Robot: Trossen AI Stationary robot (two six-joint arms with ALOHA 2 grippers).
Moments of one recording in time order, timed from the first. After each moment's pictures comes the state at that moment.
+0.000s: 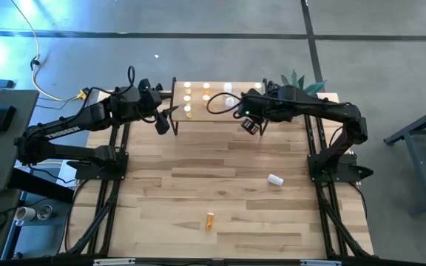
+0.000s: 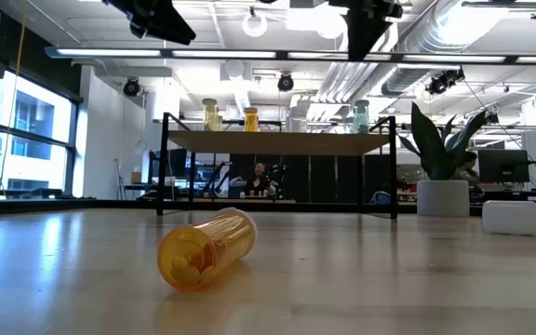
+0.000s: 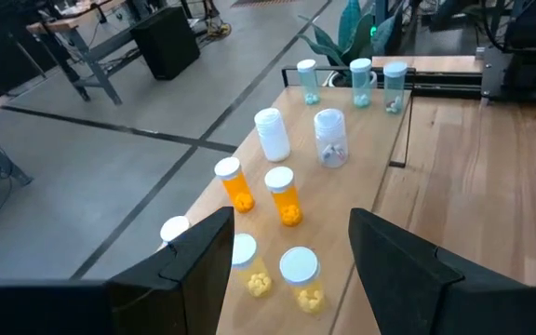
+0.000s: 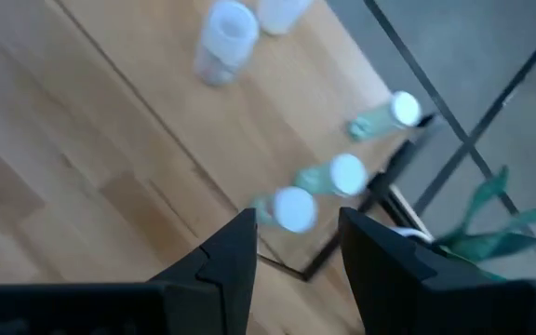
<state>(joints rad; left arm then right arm) 0.47 0.93 0.96 -0.40 -0.22 0.18 -0.15 1.66 1.87 -1.47 0.55 0.41</state>
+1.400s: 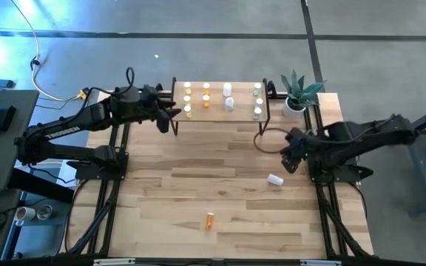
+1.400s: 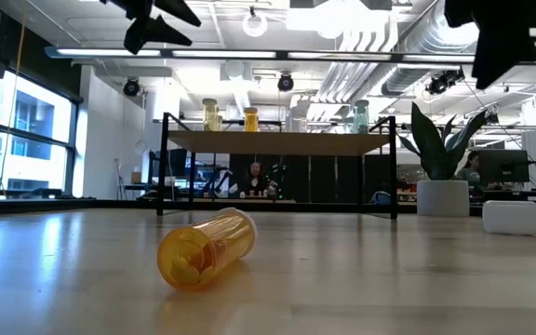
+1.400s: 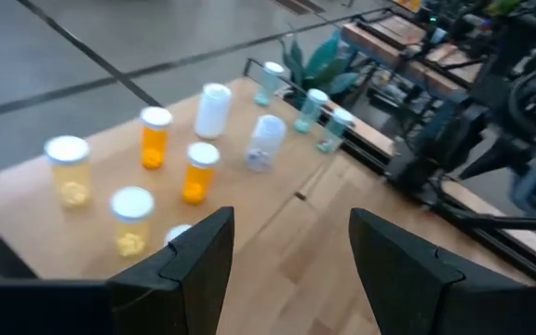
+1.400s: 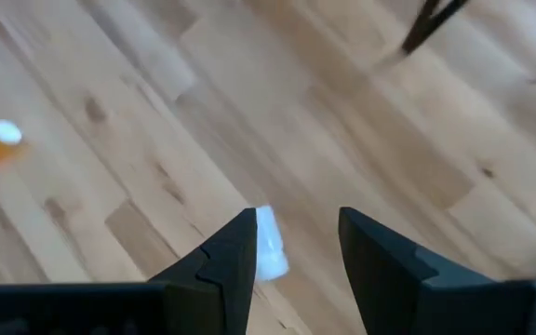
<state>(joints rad) 0.47 0.93 0.96 -0.40 -0.10 -0.39 0.19 0.94 0.99 -1.20 0.22 0.90</state>
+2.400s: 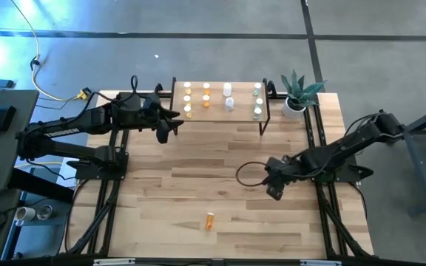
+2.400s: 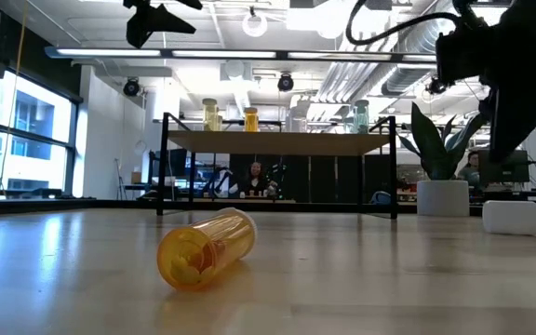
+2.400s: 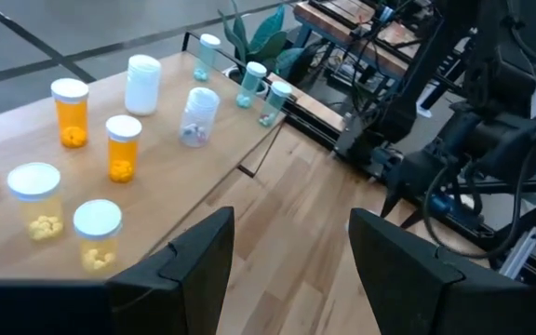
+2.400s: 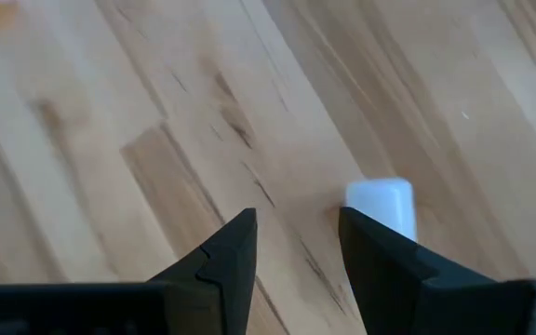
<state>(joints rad) 0.34 0.93 0.96 -0.40 -0.08 -0.44 0.38 1.21 0.73 -0.70 0.10 0.91</state>
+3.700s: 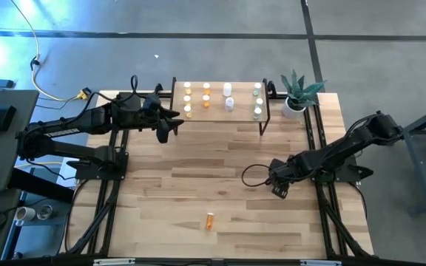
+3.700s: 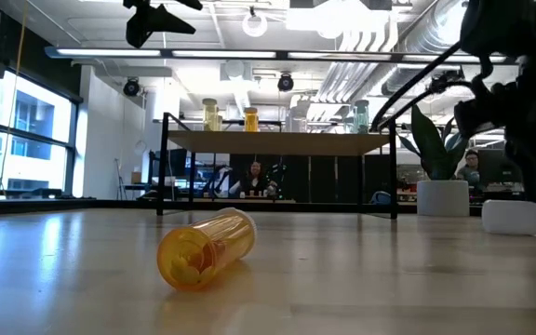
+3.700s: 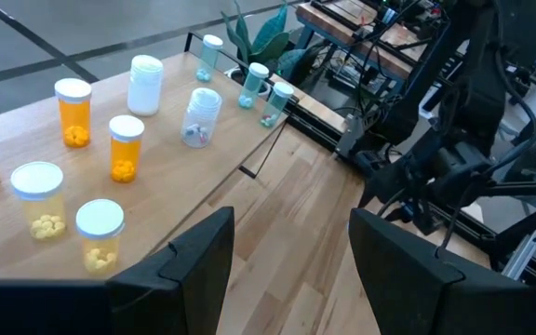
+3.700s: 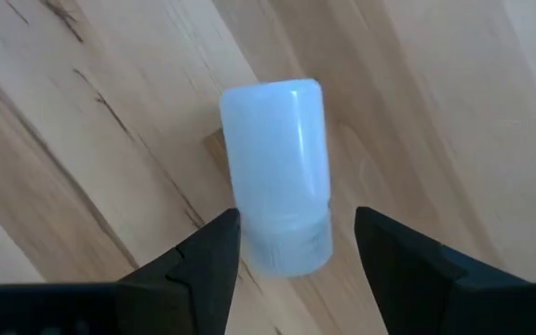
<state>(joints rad) 0.34 0.93 0.96 -0.40 -0.09 -0.44 0.35 1.28 0.59 -0.72 0.05 0.87</state>
